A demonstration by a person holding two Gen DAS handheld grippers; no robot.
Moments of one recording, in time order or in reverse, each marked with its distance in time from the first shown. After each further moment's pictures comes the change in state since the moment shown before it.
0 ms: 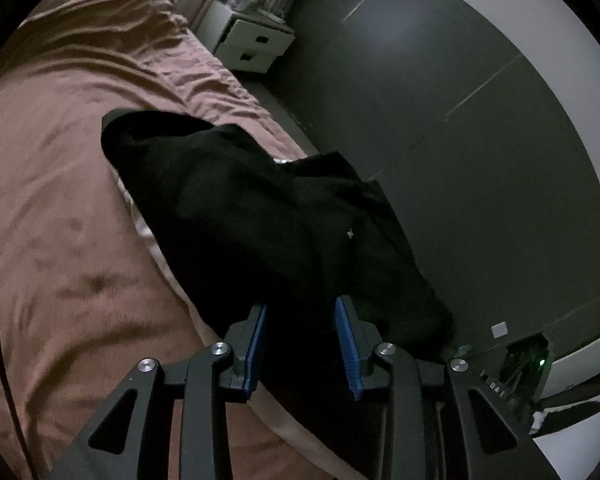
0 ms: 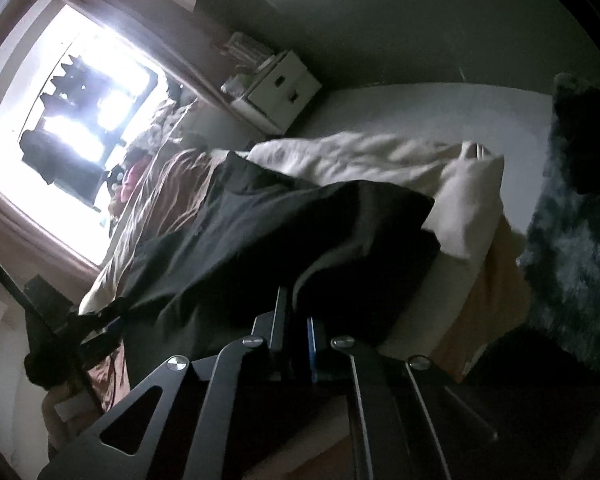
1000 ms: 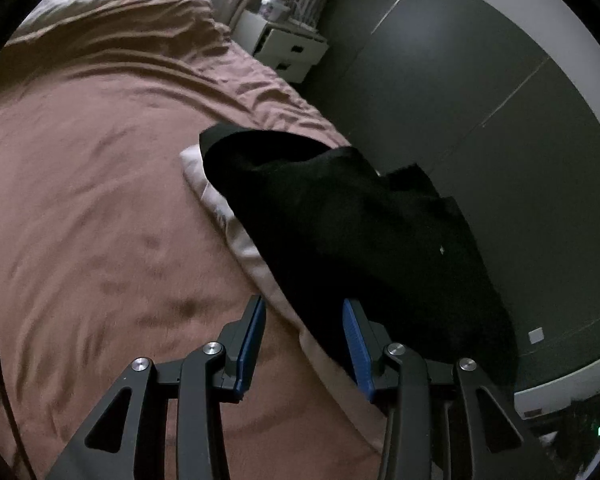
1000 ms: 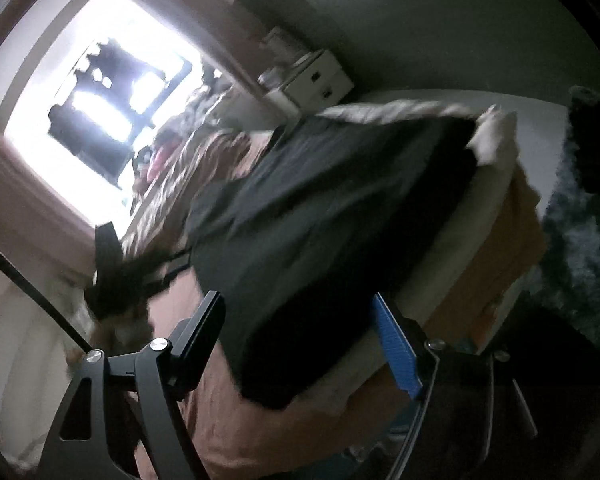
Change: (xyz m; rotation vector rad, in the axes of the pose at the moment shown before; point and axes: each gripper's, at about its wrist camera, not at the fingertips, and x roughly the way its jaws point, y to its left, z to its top) left arm -0.005 0.063 0.004 0.013 -0.041 0.129; right arm -0.036 0.050 -0.100 -0.114 0.045 0.082
